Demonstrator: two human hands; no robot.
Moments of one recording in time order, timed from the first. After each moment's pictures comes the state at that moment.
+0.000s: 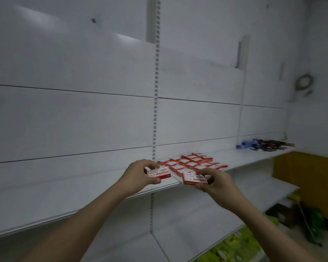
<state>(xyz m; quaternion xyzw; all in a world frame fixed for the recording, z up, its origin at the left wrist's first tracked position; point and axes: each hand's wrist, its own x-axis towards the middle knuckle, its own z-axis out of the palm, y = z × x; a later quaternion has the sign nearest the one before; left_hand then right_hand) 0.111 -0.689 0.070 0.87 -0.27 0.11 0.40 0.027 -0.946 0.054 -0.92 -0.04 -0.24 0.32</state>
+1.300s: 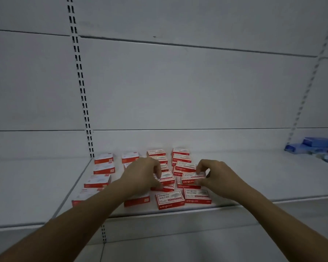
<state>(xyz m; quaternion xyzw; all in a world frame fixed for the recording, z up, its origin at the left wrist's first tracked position) 0.446 -1.103 -0.005 0.98 -0.05 0.09 0.19 0.470 -1.336 -0.003 -0.94 -0.20 -0.03 0.26</state>
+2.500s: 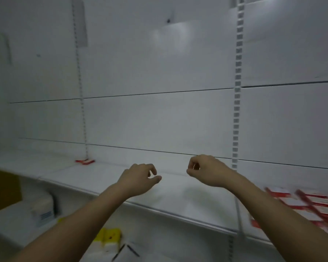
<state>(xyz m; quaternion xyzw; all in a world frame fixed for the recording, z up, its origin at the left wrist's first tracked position) 0.179 -0.725 0.065 0.96 0.21 0.18 0.09 0.316 -0.919 0.093 -0.85 -0.46 -0.06 0.23</state>
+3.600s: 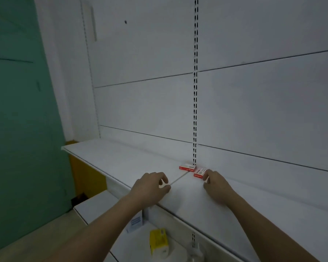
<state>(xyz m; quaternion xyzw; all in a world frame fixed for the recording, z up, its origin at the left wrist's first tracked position) 0.057 -0.155 0.006 0.92 0.34 0.17 0.12 0.281 -0.250 -0.031 -0.82 -0.47 0.06 0.31</state>
